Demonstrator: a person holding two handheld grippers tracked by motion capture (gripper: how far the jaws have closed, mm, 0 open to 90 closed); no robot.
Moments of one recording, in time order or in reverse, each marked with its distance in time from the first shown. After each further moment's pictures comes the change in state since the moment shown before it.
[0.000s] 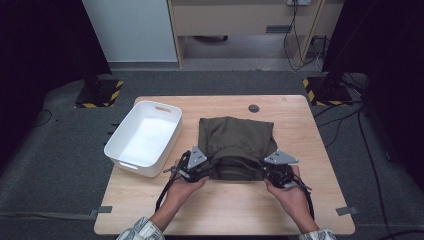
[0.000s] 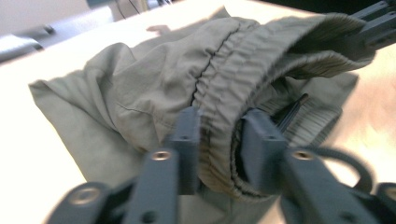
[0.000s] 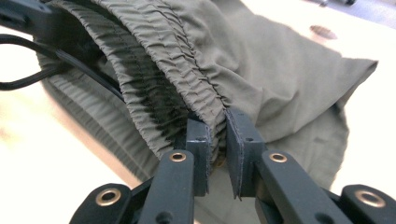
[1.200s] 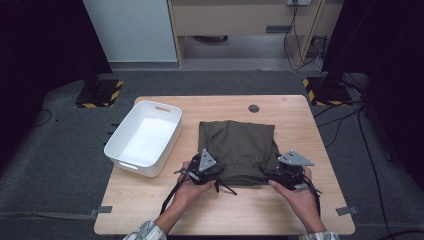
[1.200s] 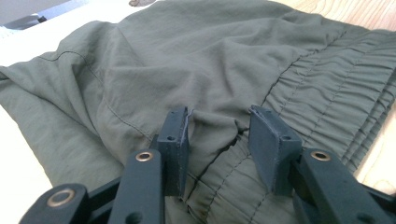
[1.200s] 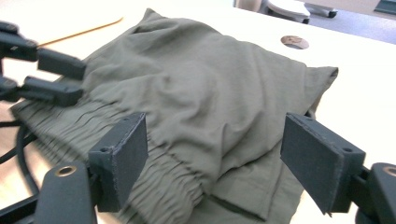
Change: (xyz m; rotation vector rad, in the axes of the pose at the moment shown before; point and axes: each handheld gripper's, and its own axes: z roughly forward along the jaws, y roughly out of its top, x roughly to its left) left arm -0.008 -0.012 0.037 0.053 0.019 0.059; right arm -0.022 -0.012 -0.012 -0.104 -0.019 0.094
